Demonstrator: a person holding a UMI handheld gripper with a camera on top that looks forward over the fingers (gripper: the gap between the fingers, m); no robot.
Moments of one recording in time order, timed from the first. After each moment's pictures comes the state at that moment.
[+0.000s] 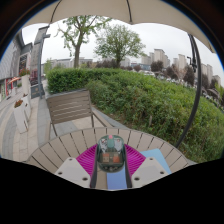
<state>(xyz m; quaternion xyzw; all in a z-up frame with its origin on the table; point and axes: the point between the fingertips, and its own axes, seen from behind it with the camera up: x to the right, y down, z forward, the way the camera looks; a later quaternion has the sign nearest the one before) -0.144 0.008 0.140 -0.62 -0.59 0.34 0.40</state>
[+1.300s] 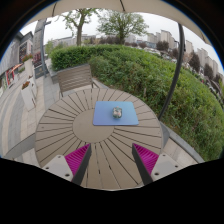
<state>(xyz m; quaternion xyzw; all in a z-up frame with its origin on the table) 0.197 0.090 0.165 -0.65 -0.65 0.26 0.29</state>
